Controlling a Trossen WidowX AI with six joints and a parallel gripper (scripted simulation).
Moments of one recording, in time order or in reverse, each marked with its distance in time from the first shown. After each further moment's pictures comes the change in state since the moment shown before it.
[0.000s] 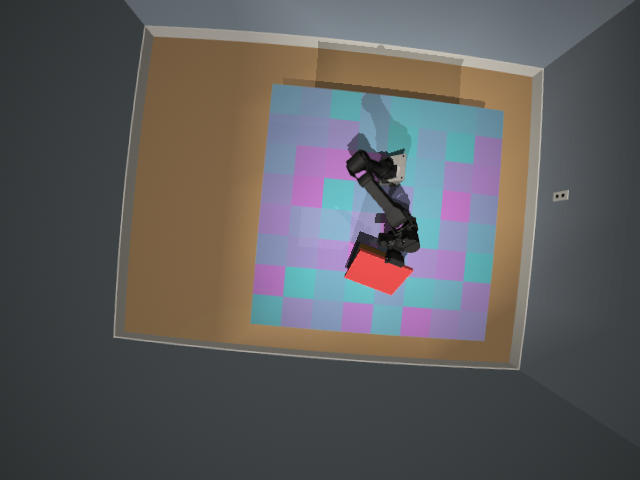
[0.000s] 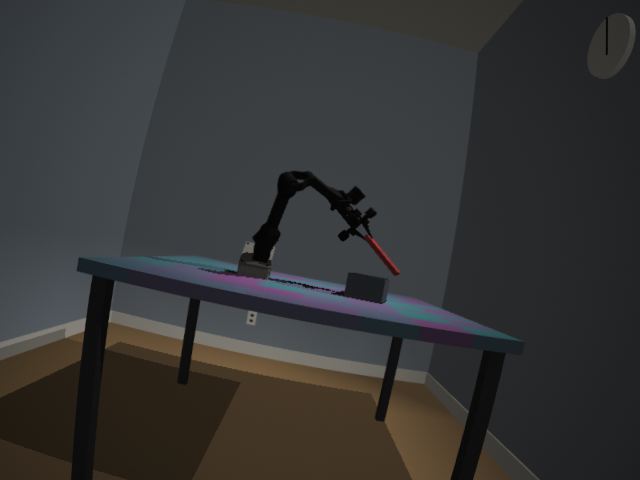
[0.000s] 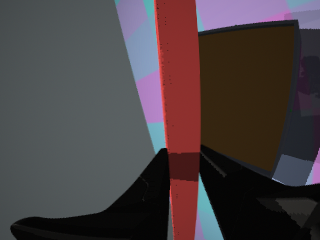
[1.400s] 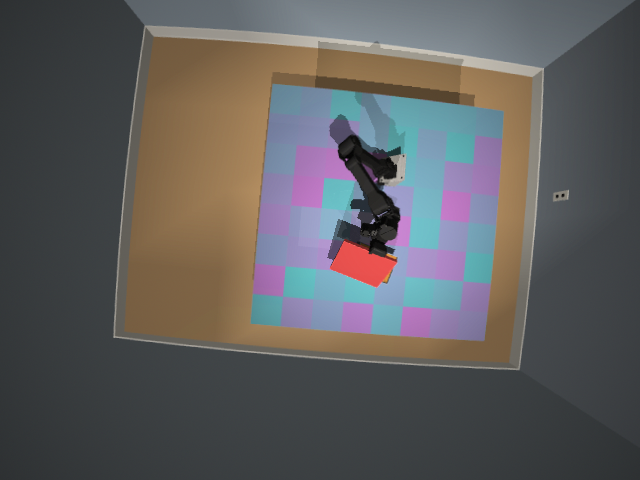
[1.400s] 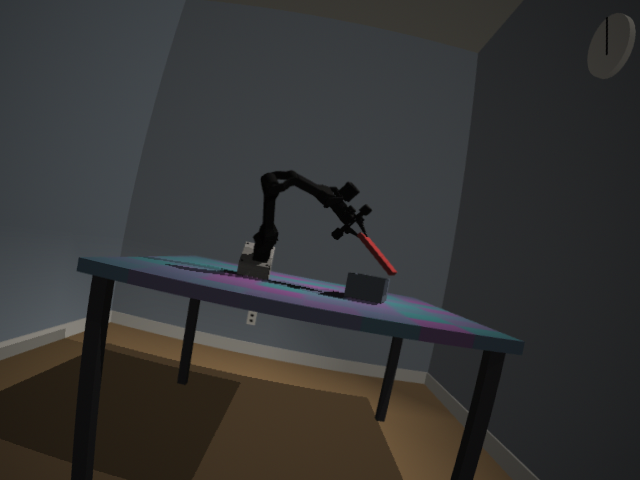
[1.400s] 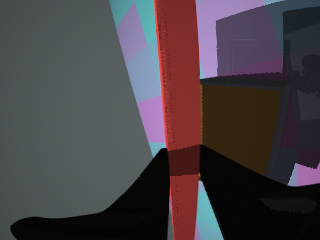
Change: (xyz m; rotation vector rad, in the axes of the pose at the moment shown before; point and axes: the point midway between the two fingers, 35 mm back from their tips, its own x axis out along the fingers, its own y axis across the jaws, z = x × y) arm -0.007 -0.008 0.077 0.012 -0.010 0.002
